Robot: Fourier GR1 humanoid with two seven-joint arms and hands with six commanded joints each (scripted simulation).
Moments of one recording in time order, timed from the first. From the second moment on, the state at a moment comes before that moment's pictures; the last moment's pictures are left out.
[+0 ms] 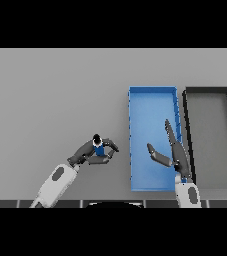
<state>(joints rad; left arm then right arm) -0.21 0.19 -0.53 -1.35 0.13 -0.20 -0.10 0.14 -0.11 0.13 -1.76 0.17 0.04 -0.03</state>
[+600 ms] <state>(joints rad) -0.22 0.15 -0.57 -1.43 0.12 -0.13 -0.19 0.13 -0.10 0.13 -1.74 0.18 0.04 -0.03</state>
